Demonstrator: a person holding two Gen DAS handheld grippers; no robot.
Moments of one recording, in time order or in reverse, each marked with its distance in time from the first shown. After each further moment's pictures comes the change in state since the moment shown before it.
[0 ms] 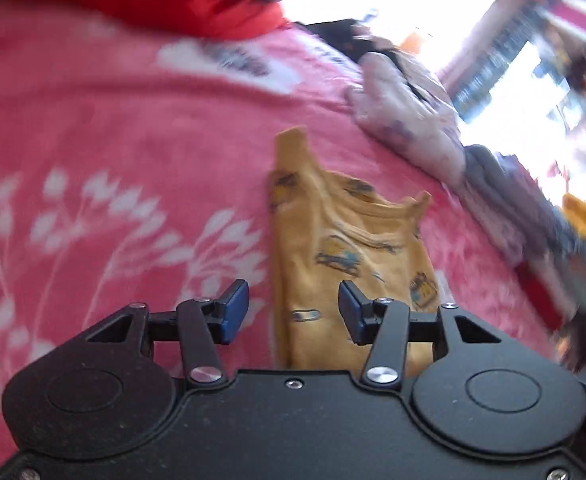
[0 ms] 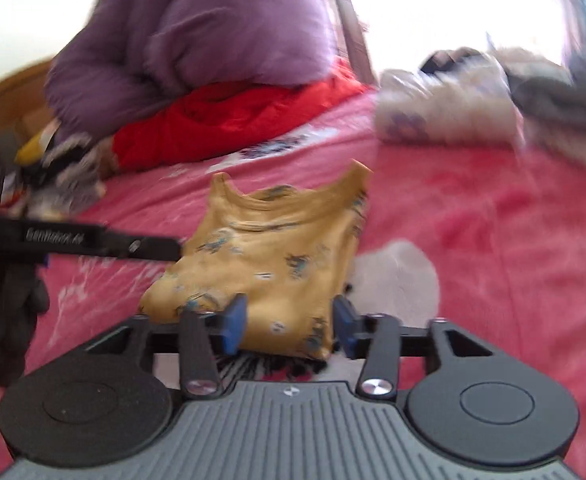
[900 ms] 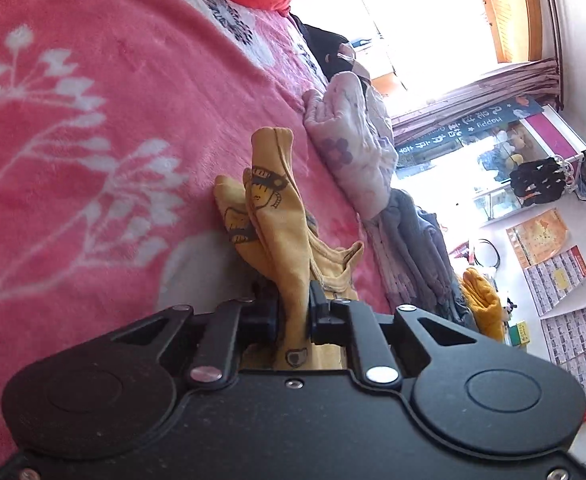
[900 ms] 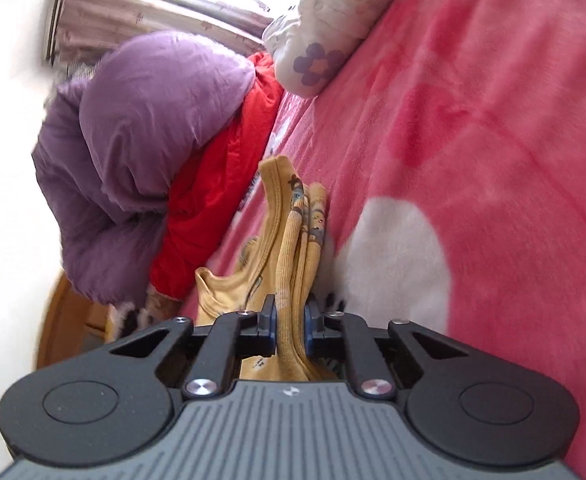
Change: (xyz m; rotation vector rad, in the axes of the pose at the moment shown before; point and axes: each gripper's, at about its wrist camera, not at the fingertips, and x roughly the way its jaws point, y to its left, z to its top) left arm -0.006 0.003 -0.025 -0.312 0.029 -0.321; right arm 0.037 -0.069 -0.013 0.665 -0.021 0.327
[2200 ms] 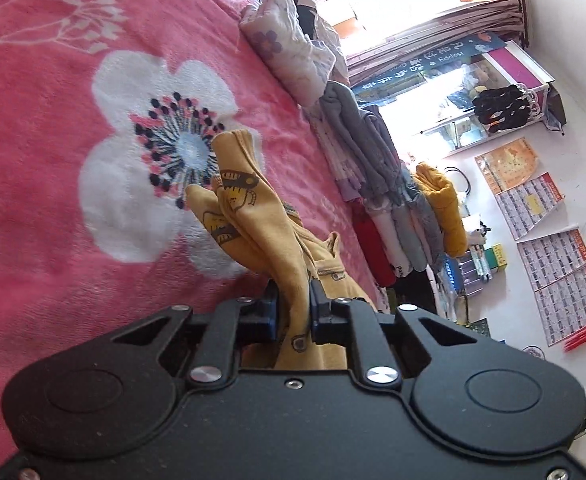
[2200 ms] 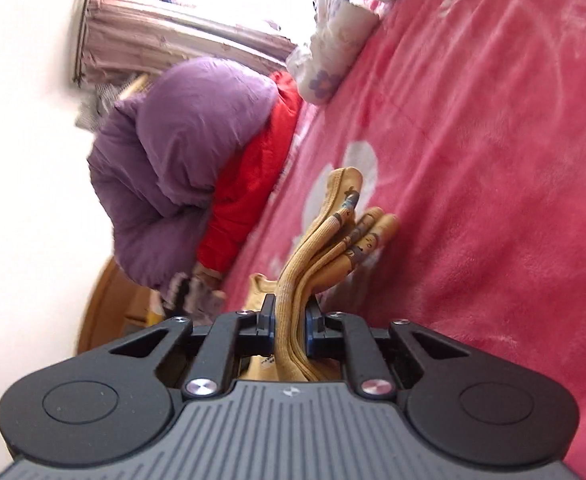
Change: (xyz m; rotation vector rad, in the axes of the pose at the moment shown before) left arm -0.031 -0.052 -0.120 0.094 0.136 -0.069; right arm -0.170 0.008 -0.080 0.013 -0.063 0.066
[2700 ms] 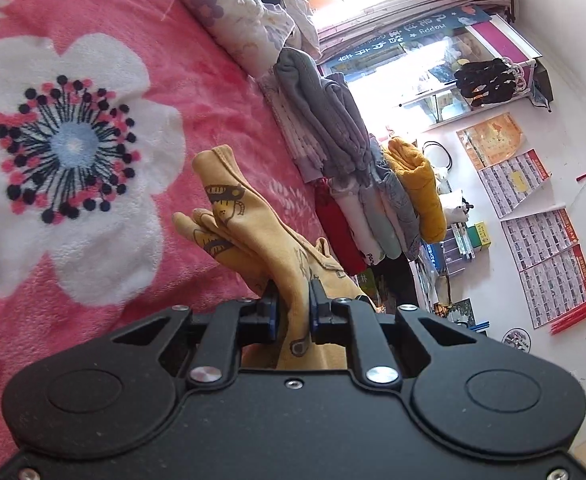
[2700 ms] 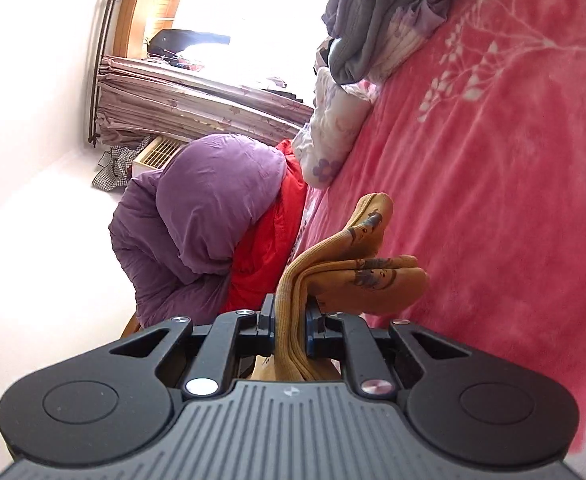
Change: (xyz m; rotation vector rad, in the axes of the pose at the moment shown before) left arm 0.070 -0.051 0.022 0.025 0.086 -0.050; right arm -0.056 -0.010 0.057 0.001 -0.160 0.039
